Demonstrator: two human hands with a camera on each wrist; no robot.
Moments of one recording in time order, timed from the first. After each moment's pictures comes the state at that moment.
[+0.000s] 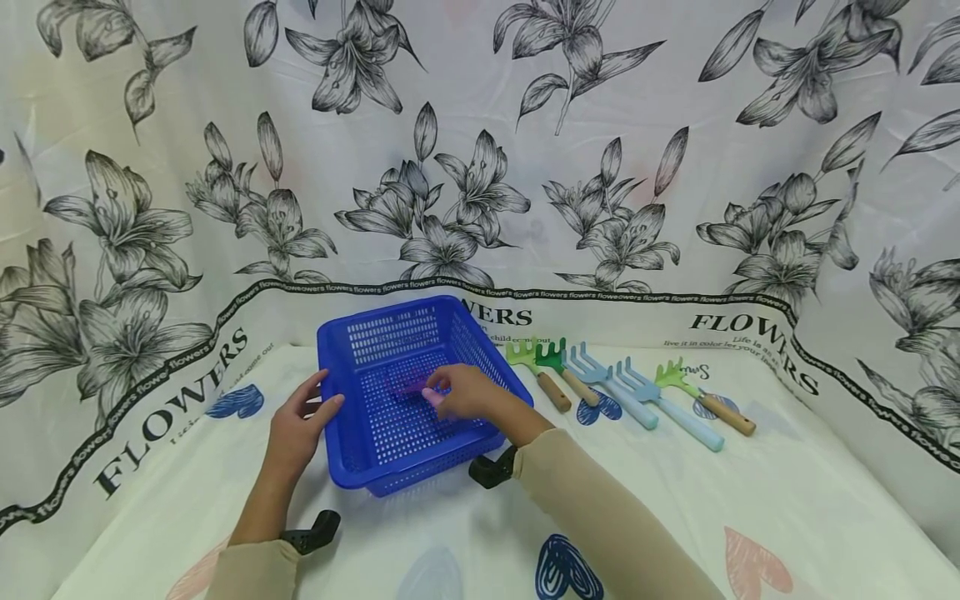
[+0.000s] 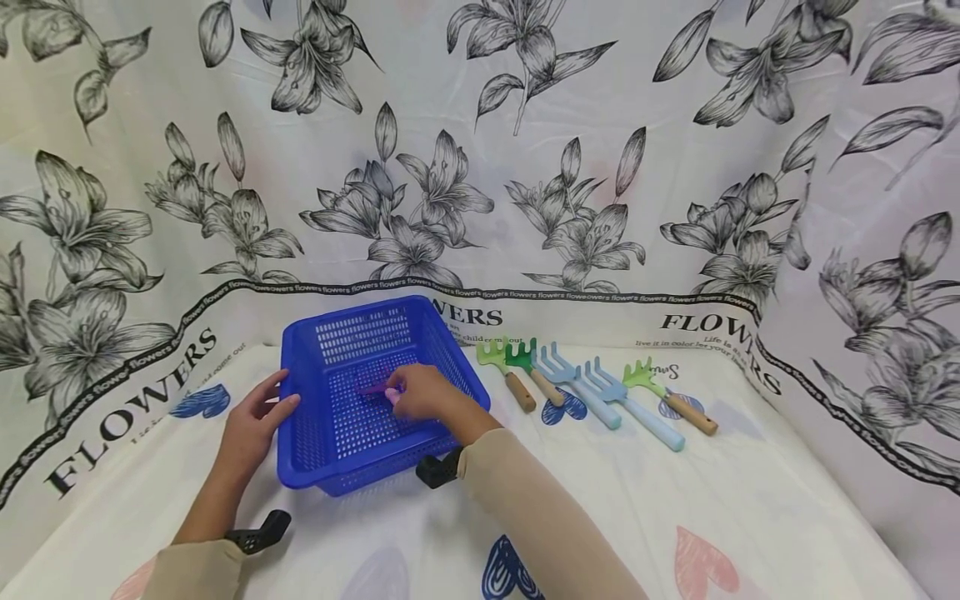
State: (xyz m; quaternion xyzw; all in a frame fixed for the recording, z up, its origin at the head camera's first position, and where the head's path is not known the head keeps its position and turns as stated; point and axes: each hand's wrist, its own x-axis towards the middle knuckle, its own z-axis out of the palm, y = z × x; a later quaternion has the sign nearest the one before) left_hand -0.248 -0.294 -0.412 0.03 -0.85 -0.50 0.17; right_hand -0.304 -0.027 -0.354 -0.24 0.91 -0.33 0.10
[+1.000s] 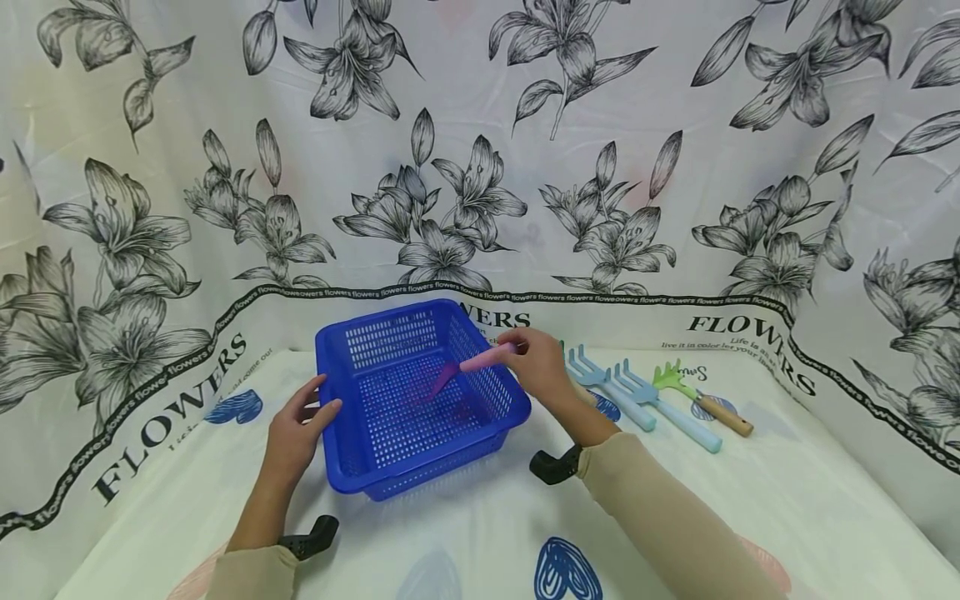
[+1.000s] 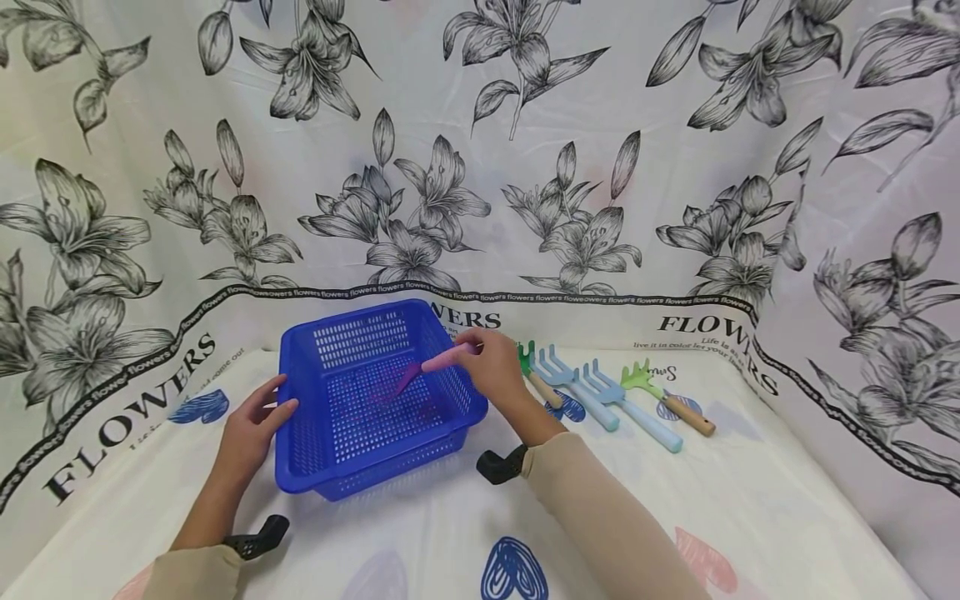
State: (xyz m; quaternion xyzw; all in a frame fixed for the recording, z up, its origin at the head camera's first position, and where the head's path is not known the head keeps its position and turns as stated) left_hand -0.249 -0.294 -0.416 0.03 -0.85 -0.50 0.18; right_hand -0.309 0.055 -0.341 -0.15 0.85 -0.48 -0.16
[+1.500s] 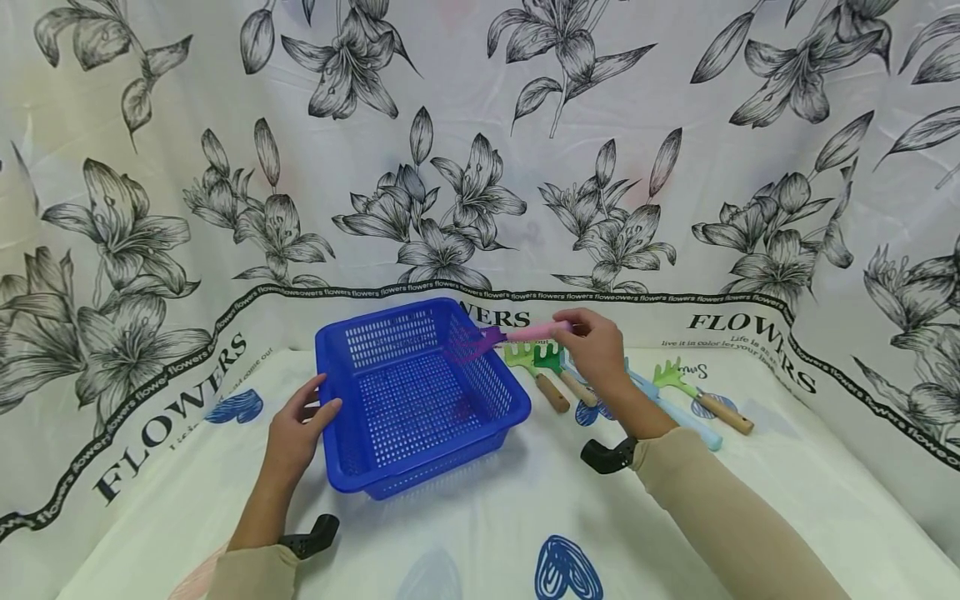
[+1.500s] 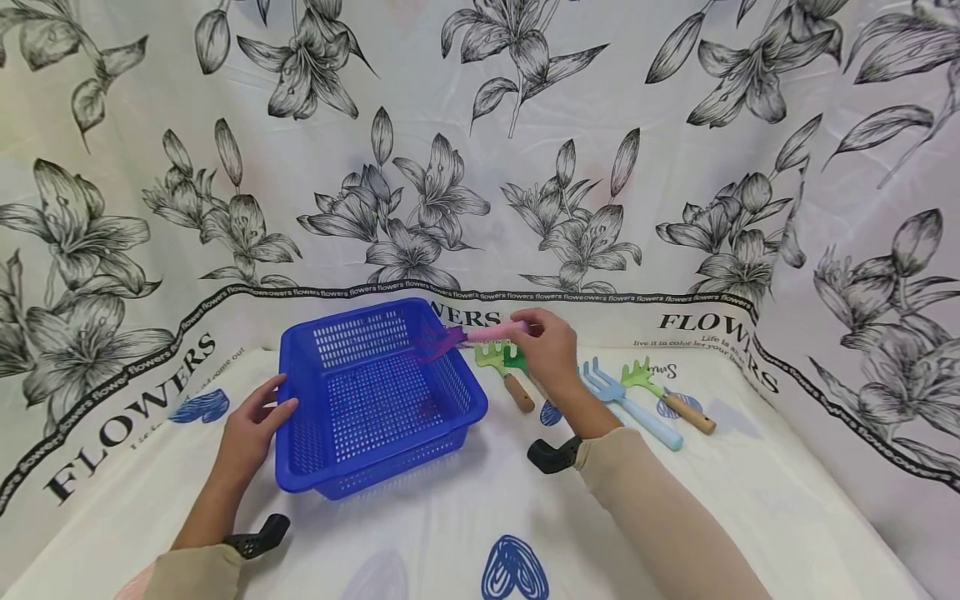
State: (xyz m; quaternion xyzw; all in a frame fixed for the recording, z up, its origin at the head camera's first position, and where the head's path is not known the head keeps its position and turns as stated) left_hand -0.249 -0.294 -0.416 0.03 -0.85 -0.49 0.18; right_hand -0.307 0.124 -0.324 -0.10 0.81 -0.54 -0.21
